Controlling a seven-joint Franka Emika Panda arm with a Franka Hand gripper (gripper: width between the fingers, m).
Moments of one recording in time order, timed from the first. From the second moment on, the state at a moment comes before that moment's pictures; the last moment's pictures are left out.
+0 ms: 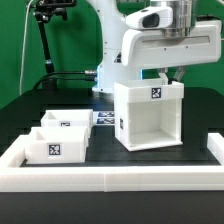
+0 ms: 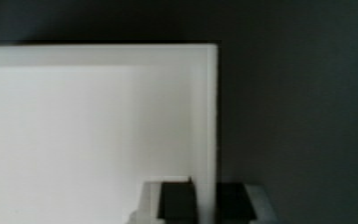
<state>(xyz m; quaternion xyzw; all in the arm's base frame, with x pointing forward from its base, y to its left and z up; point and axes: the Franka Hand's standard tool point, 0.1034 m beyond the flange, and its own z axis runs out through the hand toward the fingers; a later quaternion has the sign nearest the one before) 0.453 0.080 0.106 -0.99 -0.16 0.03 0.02</state>
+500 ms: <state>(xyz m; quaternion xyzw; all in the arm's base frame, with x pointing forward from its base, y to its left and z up) 0.495 0.065 0.108 -0.97 -0.24 0.03 0.02</state>
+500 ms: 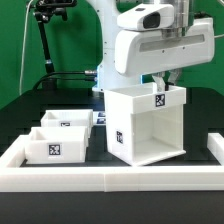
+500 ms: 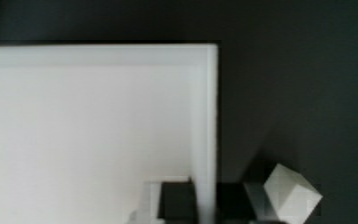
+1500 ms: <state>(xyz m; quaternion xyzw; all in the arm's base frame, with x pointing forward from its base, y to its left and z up) 0.521 0.060 0.106 -0.99 0.12 0.03 0.03</state>
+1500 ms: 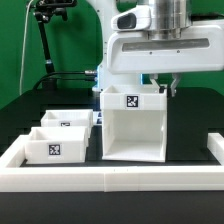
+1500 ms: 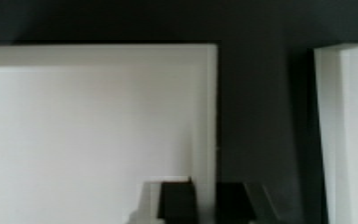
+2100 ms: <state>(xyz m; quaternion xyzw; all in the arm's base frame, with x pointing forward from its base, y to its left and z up) 0.531 0.070 0.103 -0.95 0.31 0.04 0.05</state>
